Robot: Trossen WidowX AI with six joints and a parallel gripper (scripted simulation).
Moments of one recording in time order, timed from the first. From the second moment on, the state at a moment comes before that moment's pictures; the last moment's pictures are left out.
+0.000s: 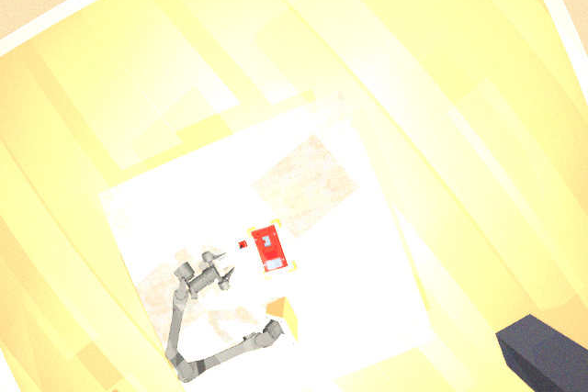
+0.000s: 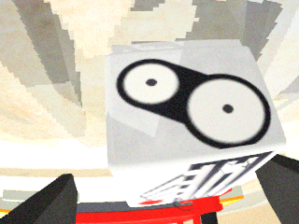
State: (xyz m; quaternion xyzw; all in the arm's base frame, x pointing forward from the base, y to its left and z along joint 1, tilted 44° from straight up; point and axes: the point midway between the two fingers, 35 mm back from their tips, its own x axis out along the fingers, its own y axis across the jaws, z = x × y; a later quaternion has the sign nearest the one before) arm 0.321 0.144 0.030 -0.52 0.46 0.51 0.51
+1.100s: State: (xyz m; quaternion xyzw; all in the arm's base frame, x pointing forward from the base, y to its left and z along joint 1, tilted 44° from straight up) arm 0.320 0.144 0.073 -0.52 0.46 0.51 0.51
